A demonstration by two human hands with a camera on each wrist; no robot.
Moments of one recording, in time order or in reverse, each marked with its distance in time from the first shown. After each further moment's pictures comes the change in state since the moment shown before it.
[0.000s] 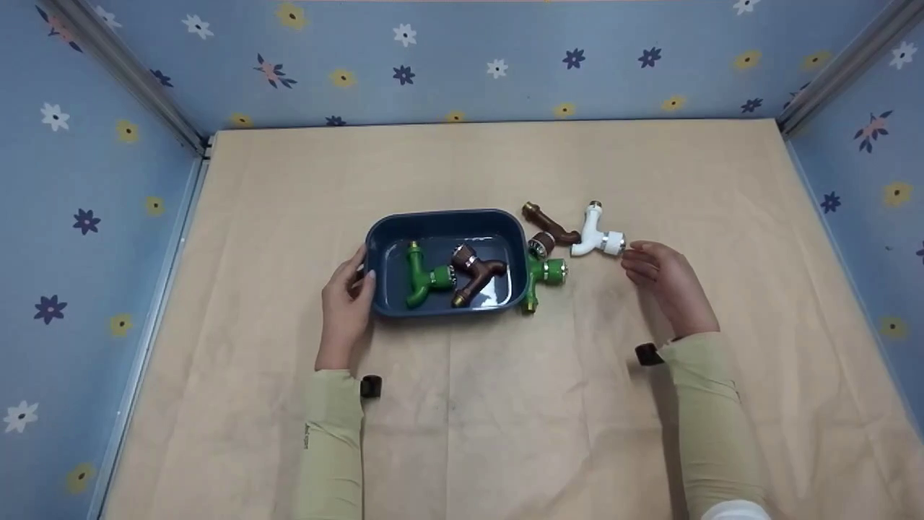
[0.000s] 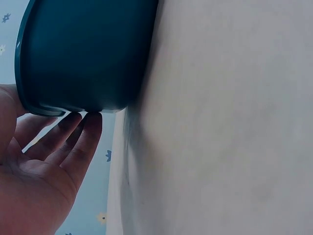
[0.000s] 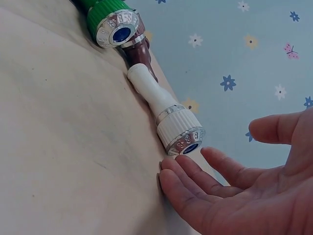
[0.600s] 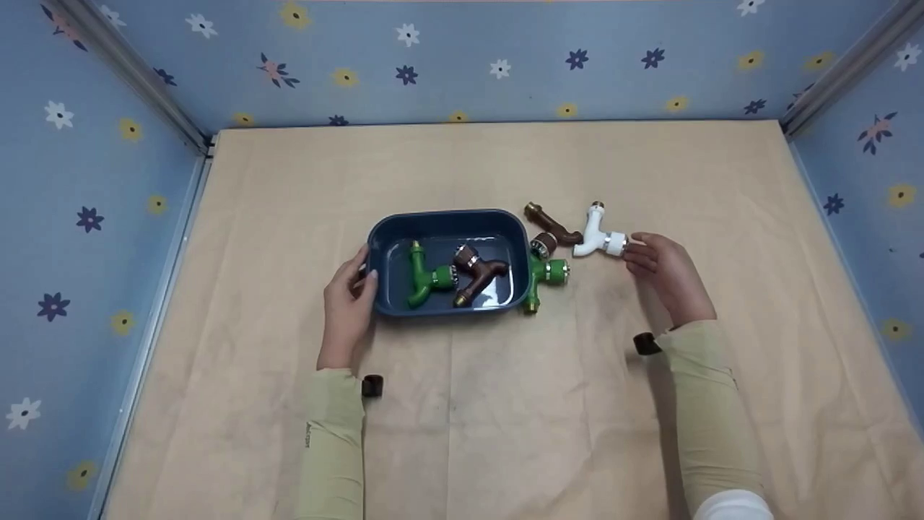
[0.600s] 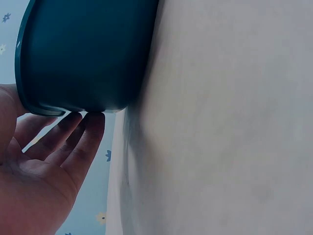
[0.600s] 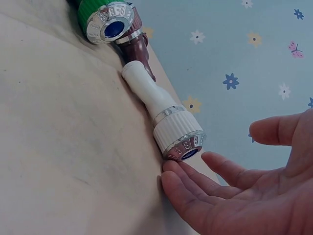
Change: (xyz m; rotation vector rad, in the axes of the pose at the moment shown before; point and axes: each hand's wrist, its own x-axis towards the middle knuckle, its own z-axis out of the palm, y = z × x) left_hand 0.006 -0.025 0.001 -0.028 0.015 0.037; right_hand 0.015 -0.009 0.005 -0.035 0.024 0.033
